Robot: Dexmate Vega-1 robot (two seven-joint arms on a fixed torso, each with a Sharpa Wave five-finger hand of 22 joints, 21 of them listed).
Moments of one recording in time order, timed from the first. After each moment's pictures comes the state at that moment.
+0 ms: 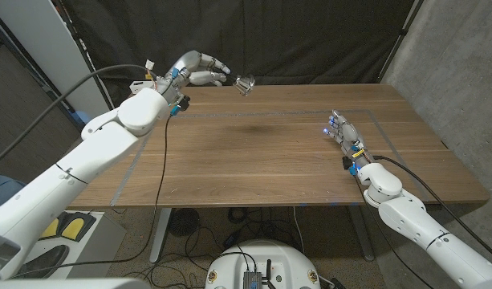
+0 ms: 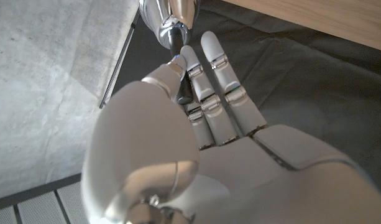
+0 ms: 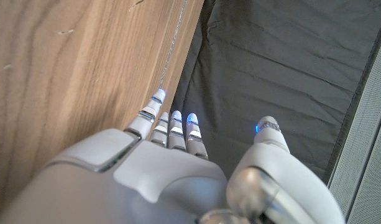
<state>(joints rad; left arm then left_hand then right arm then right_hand) 0.86 0.91 0.26 -2.11 -0.22 0.17 0.12 1.24 0.13 0.51 -0.16 0.18 0.98 0.06 0.31 0.33 0.97 -0.05 0.31 0.34 1.11 -0.13 0.26 0.23 0.92 -0.01 0.58 0.18 -1.15 -0.65 -0.28 -1.68 0.61 0.21 -0.19 0.31 0.09 0.20 -0.14 0.18 0.20 0.12 0.19 0.18 0.15 0.16 0.22 0.19 0.05 0.11 0.20 0.22 0.31 0.03 0.20 0.17</state>
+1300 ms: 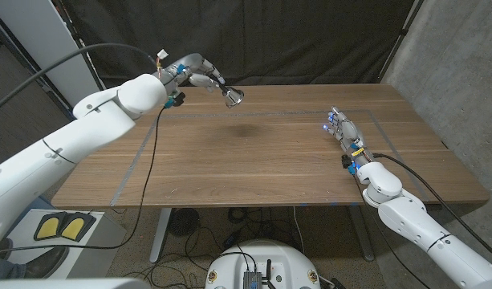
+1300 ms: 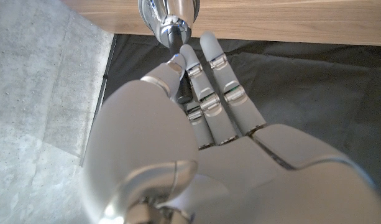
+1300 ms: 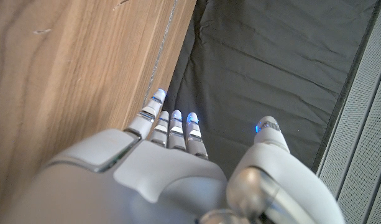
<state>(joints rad) 0.68 1.01 0.40 -2.15 -0.08 0.46 -0.01 1.24 0.13 0.51 -0.16 0.18 0.98 0.07 0.31 0.33 0.98 -0.04 0.30 0.34 1.12 -0.13 0.25 0.23 0.92 -0.01 0.60 0.18 -1.17 -0.65 -0.27 -1.73 0.58 0.21 -0.23 0.31 0.09 0.20 -0.14 0.18 0.20 0.13 0.19 0.18 0.16 0.16 0.22 0.19 0.06 0.11 0.20 0.22 0.32 0.03 0.20 0.17</state>
